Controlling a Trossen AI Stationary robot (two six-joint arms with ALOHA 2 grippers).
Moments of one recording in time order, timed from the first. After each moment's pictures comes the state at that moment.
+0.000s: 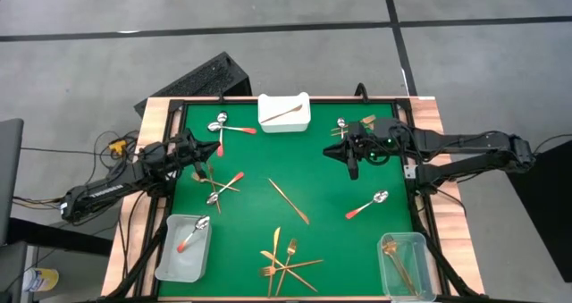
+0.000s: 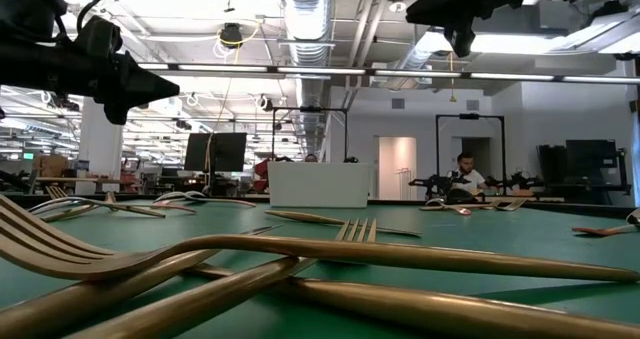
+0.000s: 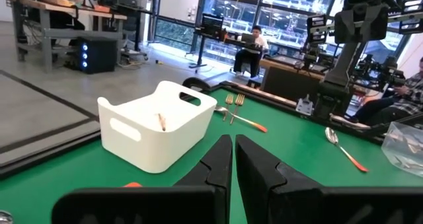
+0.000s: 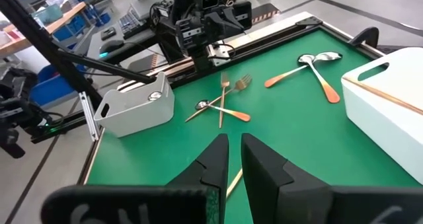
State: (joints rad) left arm 0.40 0.03 0.02 0.00 -0.05 -0.22; right arm -0.12 0.99 0.77 -0.07 -0.08 0.34
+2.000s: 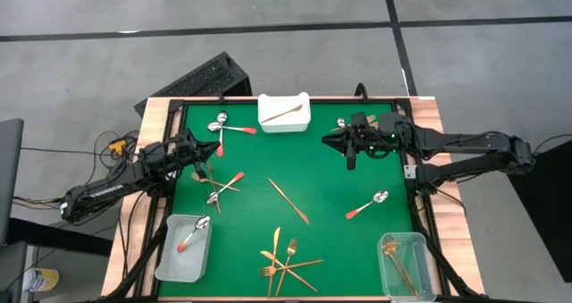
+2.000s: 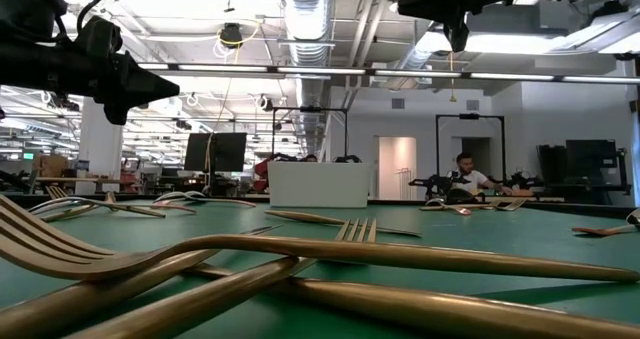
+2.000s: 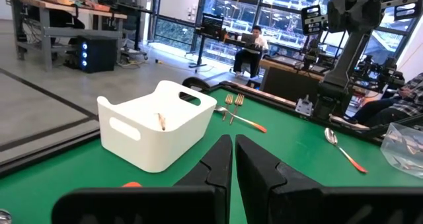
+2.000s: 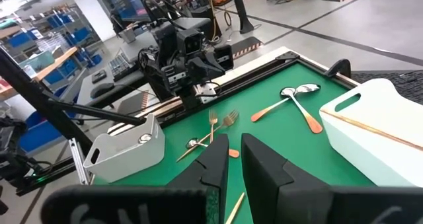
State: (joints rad) left arm 0.40 0.03 0.02 0.00 -0.05 -0.23; right arm -0.16 0.99 0.77 0.05 -0.02 0.39
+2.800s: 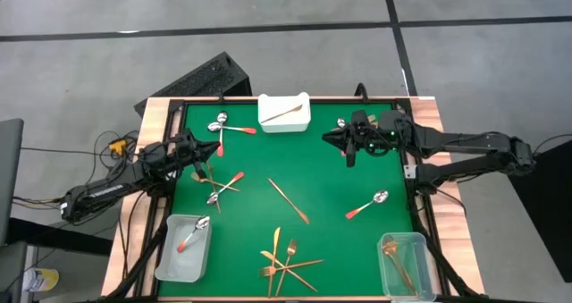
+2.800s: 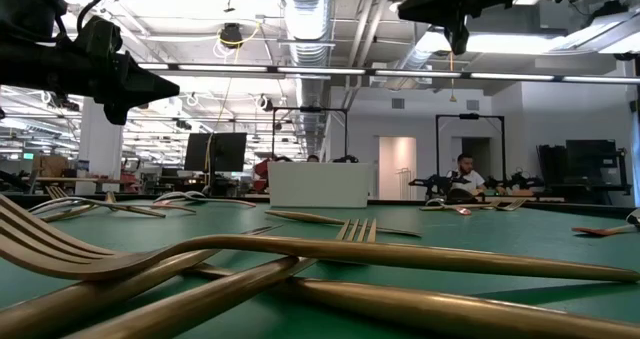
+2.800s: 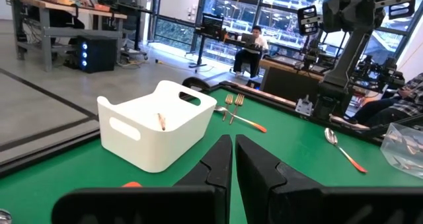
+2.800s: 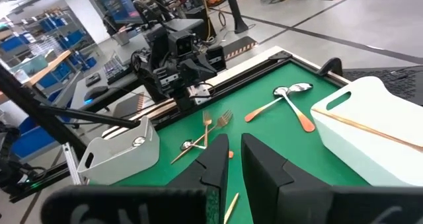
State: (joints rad) left arm 0.40 0.03 0.02 0.00 -0.05 -0.23; right arm -0.19 0.99 0.77 0.04 -0.02 0.39
